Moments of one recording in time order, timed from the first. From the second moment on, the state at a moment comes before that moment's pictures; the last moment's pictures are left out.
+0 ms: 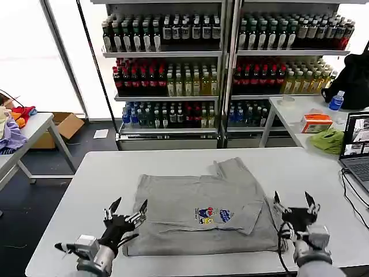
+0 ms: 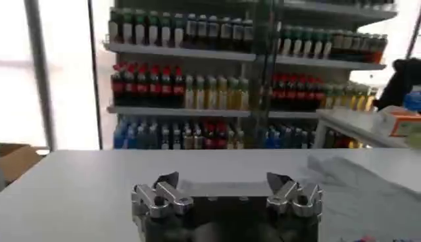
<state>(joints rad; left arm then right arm) 1.41 -1.22 -0.44 -2.17 -0.38 0.43 -0.04 -1.30 1.02 0.53 2.13 0.28 -0.52 0.22</state>
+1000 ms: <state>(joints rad) 0.83 -1.17 -0.24 -1.50 -0.41 0.50 -0.04 -0.64 1.17 0.21 1.40 0.30 -0.53 0.12</state>
